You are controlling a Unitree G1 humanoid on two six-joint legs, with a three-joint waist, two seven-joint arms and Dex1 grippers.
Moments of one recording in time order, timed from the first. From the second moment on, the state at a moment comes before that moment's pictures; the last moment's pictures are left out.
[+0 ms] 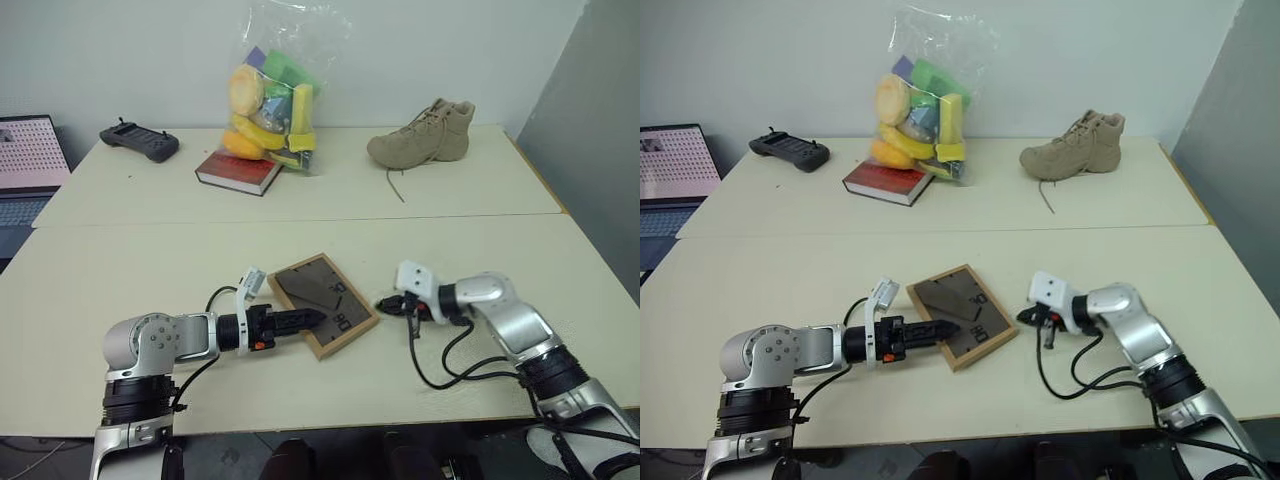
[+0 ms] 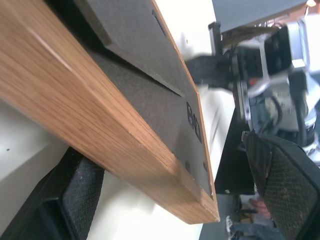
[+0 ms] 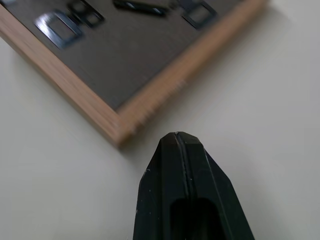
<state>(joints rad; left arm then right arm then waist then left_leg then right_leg) -0.39 0.40 0.27 -0.01 -0.82 1.53 -0.71 -0.52 -0.49 0.38 0.08 0.04 0.34 1.06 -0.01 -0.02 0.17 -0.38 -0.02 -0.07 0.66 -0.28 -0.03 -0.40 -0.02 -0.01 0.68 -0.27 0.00</state>
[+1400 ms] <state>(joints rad) -0.64 0.62 0.25 -0.04 -0.92 1.42 -0.81 -0.88 -0.44 0.06 0.11 0.42 0.59 1.05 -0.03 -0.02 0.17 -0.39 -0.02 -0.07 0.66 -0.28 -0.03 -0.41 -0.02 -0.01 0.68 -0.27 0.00</state>
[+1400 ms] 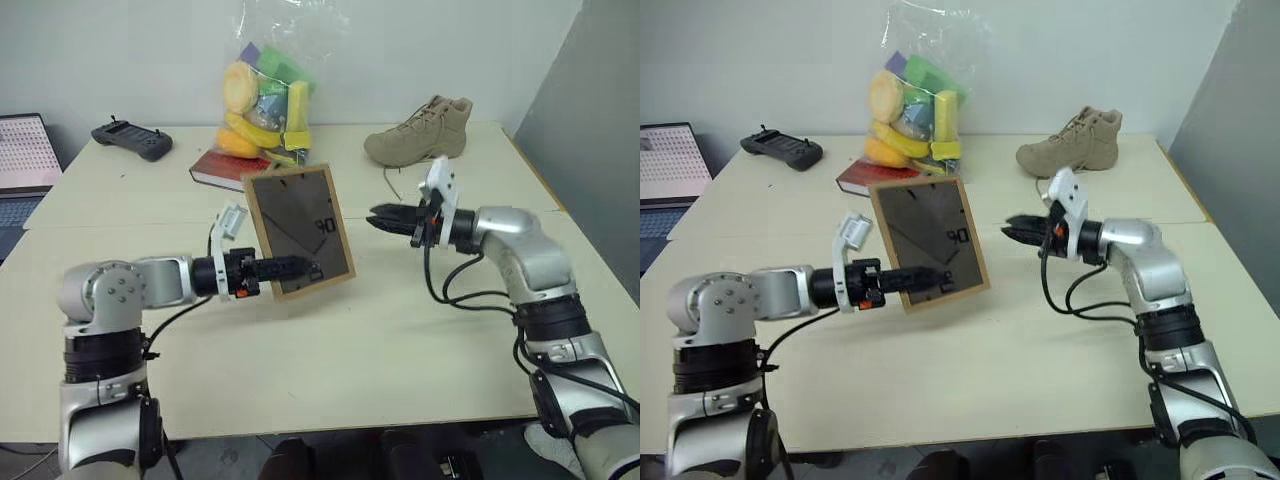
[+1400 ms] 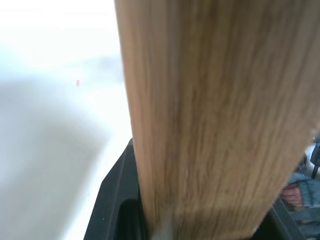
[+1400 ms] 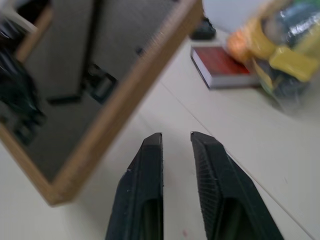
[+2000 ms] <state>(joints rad) -0.64 0.68 0.08 0.01 -0.78 1.23 -0.89 -1.02 -0.24 0.23 0.25 0.35 0.52 1.06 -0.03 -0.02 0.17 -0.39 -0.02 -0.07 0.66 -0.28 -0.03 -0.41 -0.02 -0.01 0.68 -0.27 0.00</state>
